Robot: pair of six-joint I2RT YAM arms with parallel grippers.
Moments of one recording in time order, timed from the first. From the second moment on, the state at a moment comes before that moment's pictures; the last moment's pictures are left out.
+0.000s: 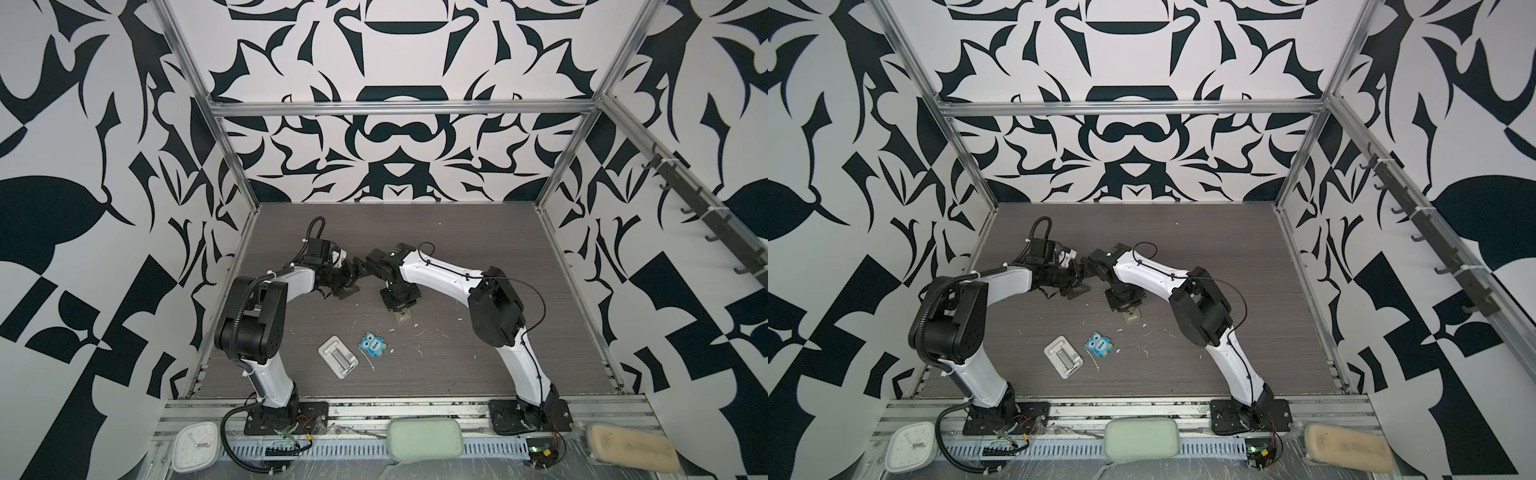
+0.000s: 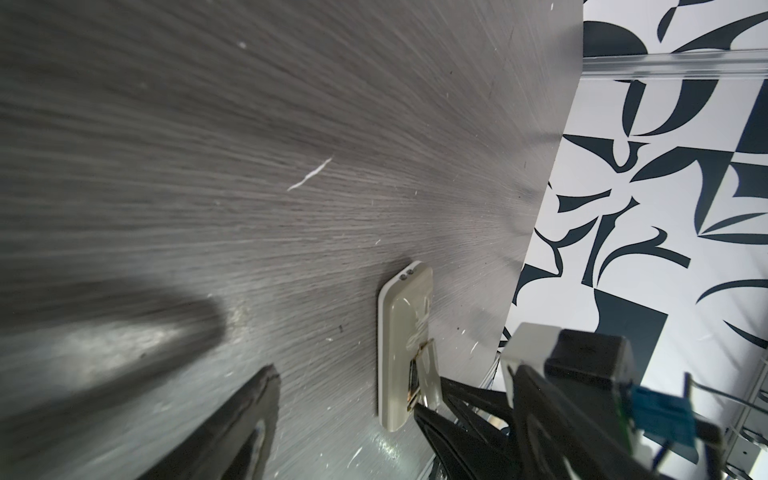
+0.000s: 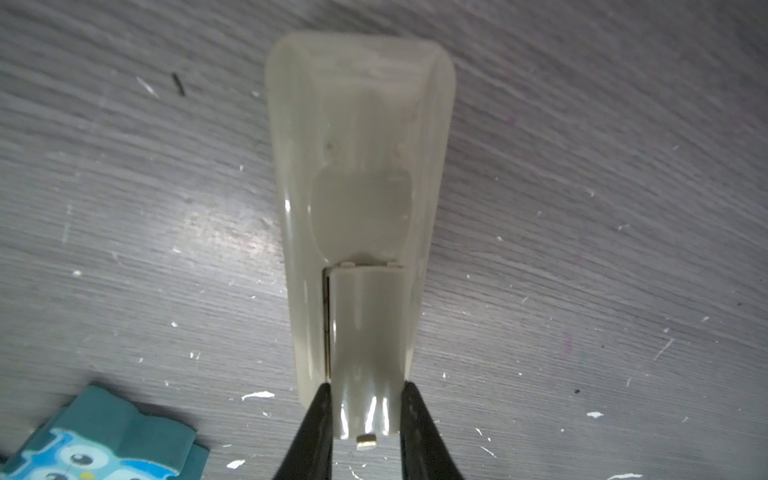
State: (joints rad) left arm -0.21 1.75 0.93 -0.14 0.76 -0.77; right arm 0.87 2.23 1.88 -1.26 0.06 0.50
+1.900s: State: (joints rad) left arm -0.18 1.70 0.88 -0.10 0.78 -0.78; right arm 0.89 2.26 1.94 -1.29 0.08 0.54
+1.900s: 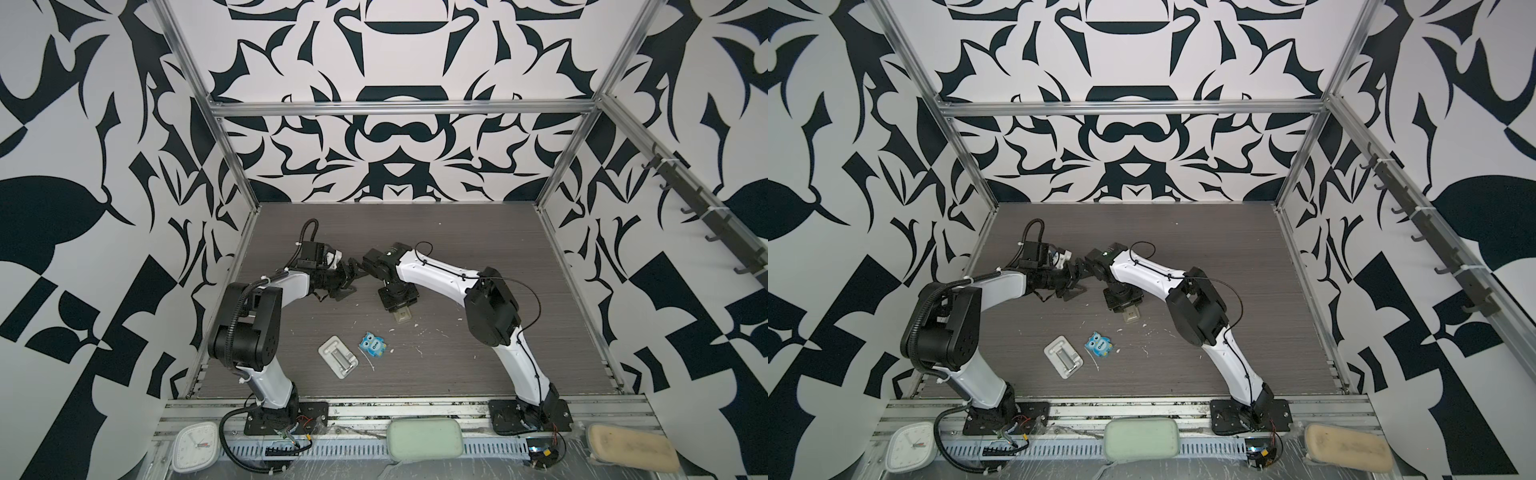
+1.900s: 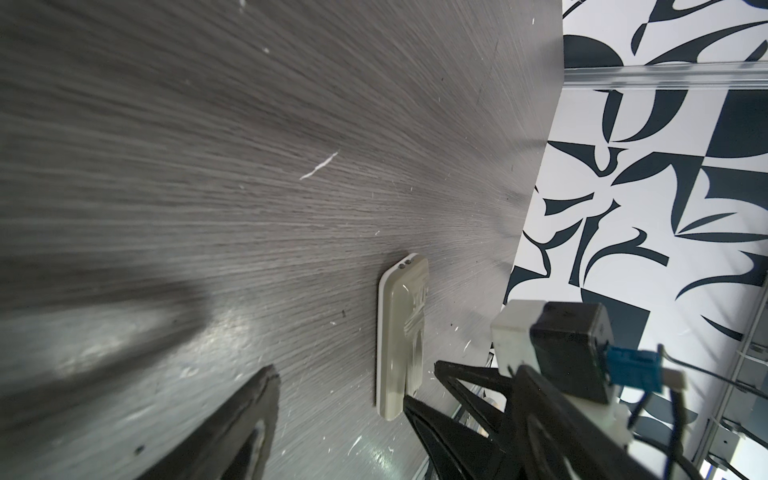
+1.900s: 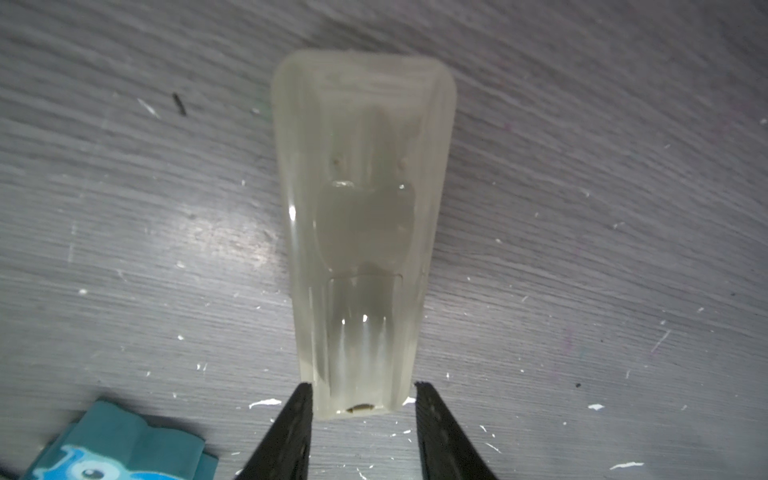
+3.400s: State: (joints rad) left arm -0.18 1.50 0.81 -0.20 0.73 -0.74; right arm 0.80 2.09 1.62 -1.02 -0.01 0.55
